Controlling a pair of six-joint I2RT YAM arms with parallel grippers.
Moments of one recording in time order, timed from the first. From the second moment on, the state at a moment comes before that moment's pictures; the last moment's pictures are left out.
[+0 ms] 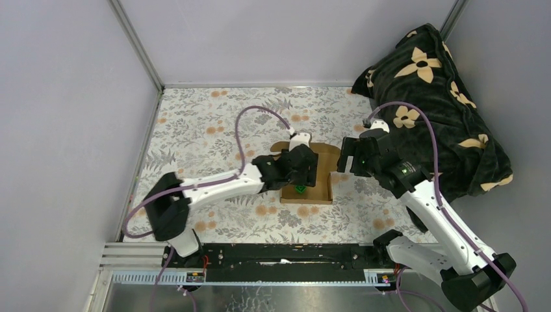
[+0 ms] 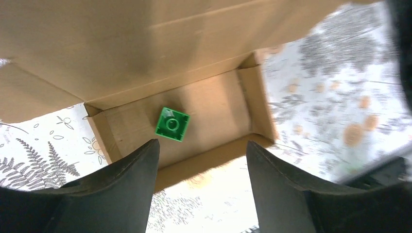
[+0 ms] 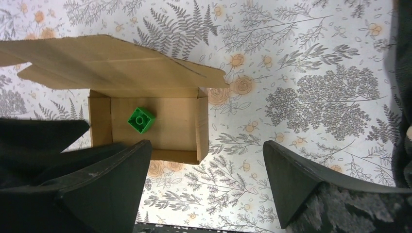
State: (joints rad) left arm -1.03 1.69 1.24 -0.42 -0.28 -0.72; right arm 0.50 0.98 1.01 -0.85 0.22 0.51
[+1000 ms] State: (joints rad) left arm -1.05 1.23 0.69 -0.38 -0.32 -0.88; right arm 0.48 1.04 0.64 -0.69 0.29 0.78
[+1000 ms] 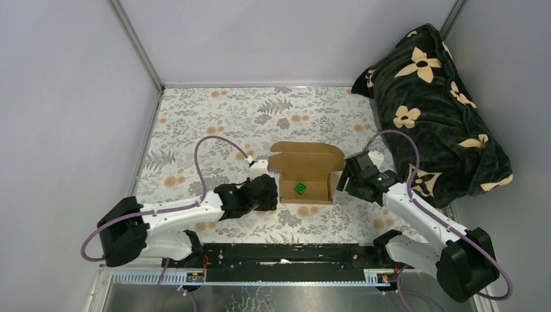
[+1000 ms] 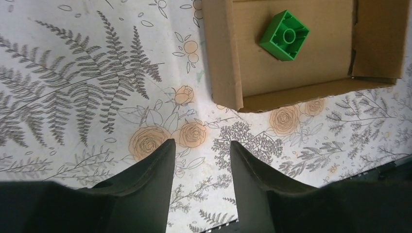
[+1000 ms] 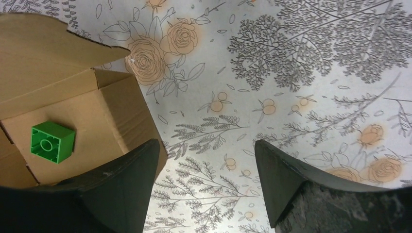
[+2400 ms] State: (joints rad) left arm -0.79 1.51 0.70 -0.15 -0.33 -0.82; right arm 0.48 1.63 0.91 -0.29 0.11 0.72
